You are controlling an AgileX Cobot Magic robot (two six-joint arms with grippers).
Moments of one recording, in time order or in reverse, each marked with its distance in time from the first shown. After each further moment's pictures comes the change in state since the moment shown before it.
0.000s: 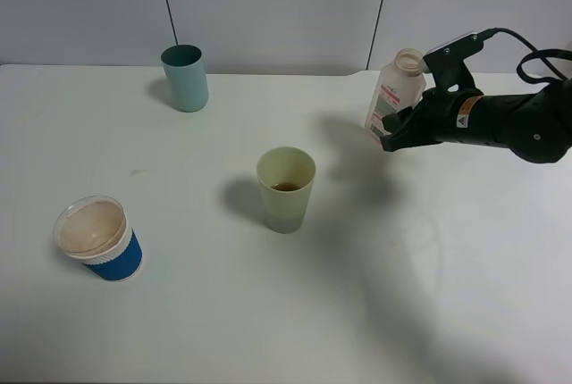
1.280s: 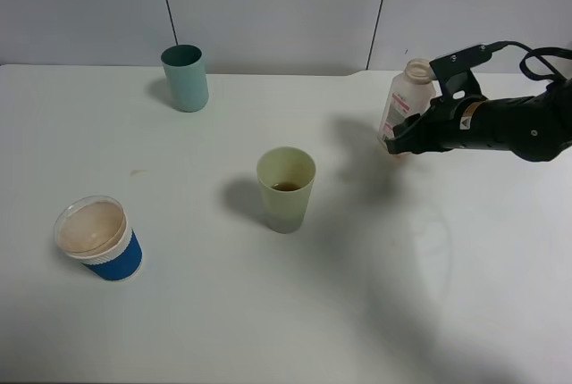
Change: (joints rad) left arm 0.000 0.000 0.000 0.000 0.000 0.000; right arm 0.000 0.000 0.000 0.131 0.113 -0.025
